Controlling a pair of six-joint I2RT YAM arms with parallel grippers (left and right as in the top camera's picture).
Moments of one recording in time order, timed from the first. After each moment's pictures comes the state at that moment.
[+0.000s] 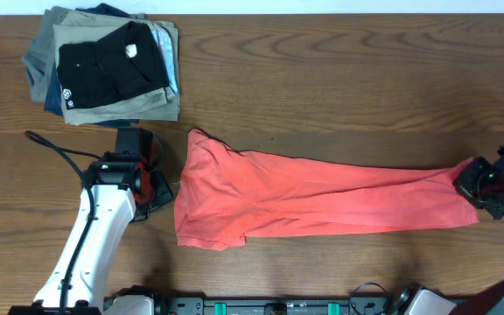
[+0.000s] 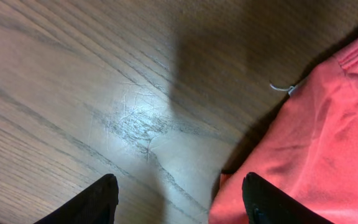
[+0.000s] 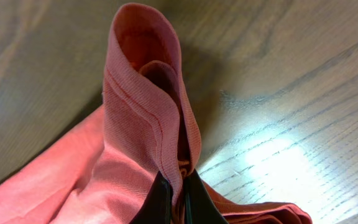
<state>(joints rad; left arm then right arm) -0.03 1.31 0.83 -0.96 -0.12 -0.53 -0.55 1.36 1.03 -1.02 -0.13 0.26</state>
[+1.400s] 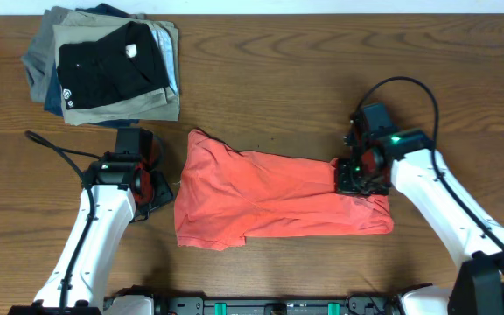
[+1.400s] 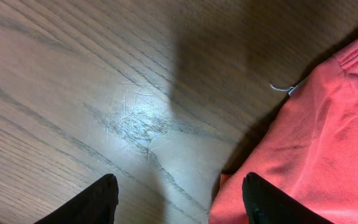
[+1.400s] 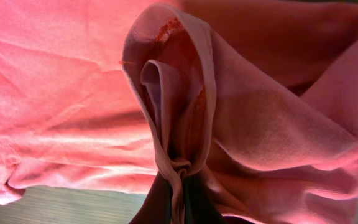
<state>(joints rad) -0.03 1.31 0.83 -0.96 -0.12 -0.53 0.31 1.53 1.02 -0.96 -0.17 0.40</state>
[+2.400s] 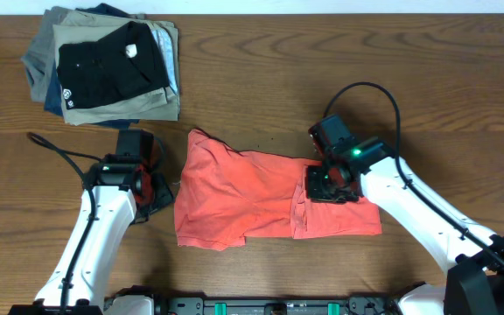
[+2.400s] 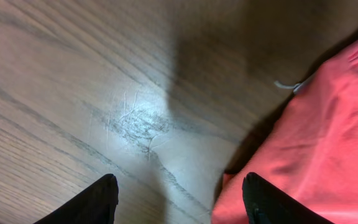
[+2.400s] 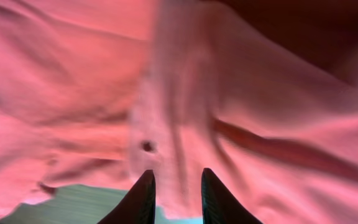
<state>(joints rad) -0.03 1.31 0.81 -0.95 -0.12 -0.53 0.49 1.55 1.02 -0.91 -0.13 0.57</state>
